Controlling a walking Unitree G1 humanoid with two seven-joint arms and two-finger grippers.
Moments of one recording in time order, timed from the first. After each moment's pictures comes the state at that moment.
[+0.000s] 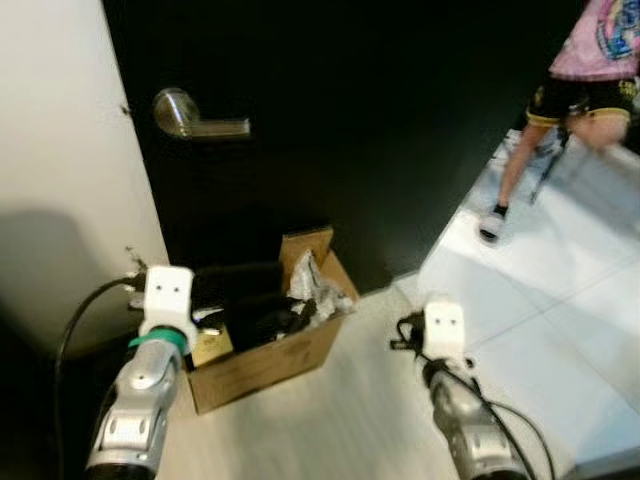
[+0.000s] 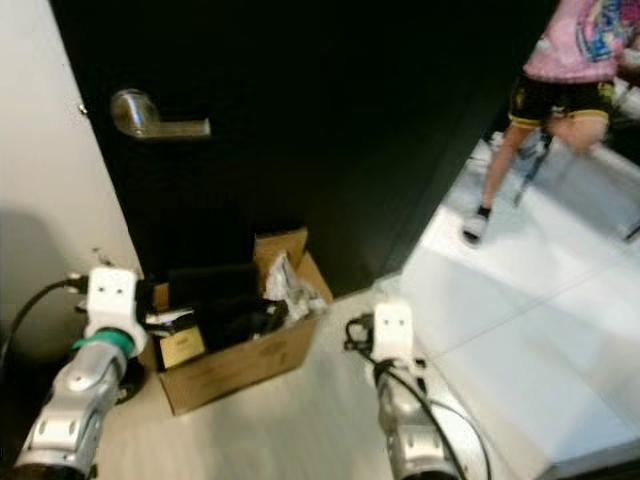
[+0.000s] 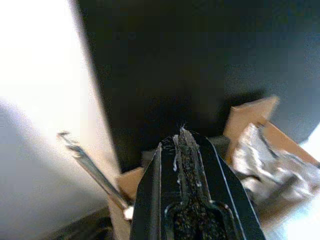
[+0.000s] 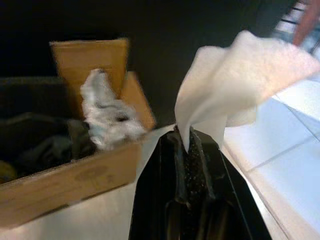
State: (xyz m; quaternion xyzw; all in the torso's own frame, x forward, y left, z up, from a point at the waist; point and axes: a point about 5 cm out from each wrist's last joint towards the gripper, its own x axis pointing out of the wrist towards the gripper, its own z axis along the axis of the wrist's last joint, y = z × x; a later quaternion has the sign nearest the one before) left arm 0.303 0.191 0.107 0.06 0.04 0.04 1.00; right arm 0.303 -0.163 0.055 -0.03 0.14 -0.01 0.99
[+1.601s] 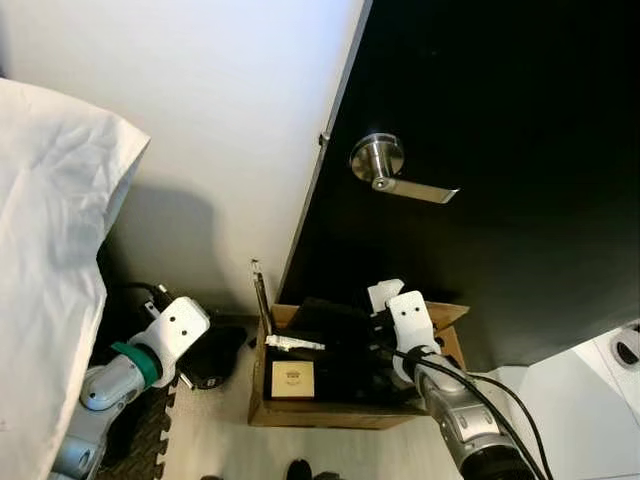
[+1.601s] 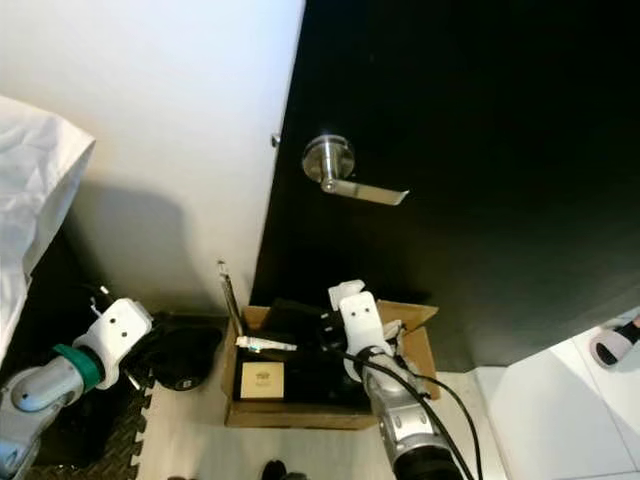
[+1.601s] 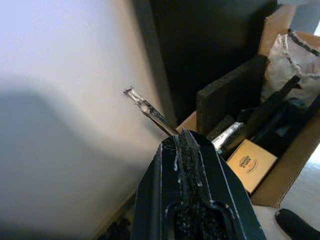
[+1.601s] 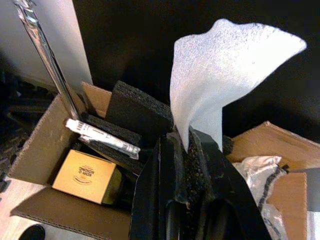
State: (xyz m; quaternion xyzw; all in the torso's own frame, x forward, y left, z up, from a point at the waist) left arm 0.277 0.205 0.113 0.27 0.05 -0.25 0.93; right arm 0.314 -0.148 0.057 -0.09 0.16 0.12 0.98
